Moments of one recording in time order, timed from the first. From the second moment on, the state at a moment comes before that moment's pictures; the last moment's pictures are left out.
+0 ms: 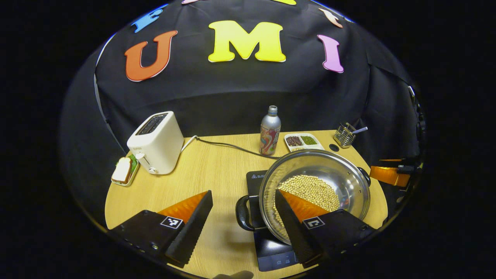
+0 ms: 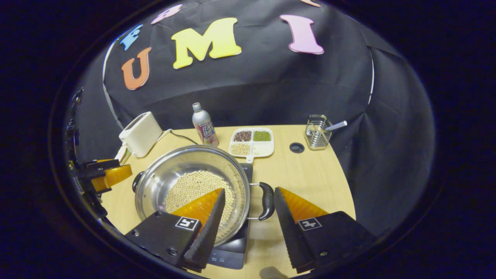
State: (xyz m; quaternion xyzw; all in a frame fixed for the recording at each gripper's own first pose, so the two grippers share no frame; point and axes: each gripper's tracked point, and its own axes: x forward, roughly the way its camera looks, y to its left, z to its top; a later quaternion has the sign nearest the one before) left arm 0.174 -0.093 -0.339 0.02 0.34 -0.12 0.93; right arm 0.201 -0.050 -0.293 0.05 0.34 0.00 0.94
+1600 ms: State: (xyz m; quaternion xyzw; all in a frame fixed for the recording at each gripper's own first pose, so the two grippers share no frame) left arm 0.079 0.062 0.004 -0.02 0.01 -0.05 1.00; right arm 0.071 0.076 0.066 0.03 -0.04 0.02 1.00
